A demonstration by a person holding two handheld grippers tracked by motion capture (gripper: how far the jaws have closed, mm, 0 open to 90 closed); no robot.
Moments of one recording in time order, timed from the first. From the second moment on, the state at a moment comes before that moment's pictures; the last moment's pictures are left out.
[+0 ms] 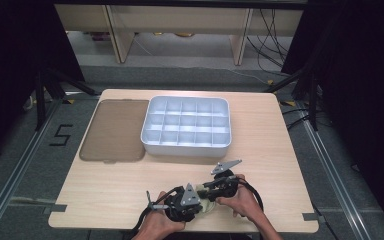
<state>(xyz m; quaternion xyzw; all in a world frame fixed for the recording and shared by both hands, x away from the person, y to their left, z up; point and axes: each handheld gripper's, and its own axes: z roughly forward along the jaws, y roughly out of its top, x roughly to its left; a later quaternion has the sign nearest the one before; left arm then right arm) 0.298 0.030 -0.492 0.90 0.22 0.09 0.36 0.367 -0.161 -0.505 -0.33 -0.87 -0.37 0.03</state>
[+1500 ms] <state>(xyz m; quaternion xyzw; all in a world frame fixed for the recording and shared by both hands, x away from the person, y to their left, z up) 0.297 0.122 -0.497 0.84 0.39 0.07 0.37 0.361 -0.184 -0.467 -0.31 -0.84 -0.45 -0.04</state>
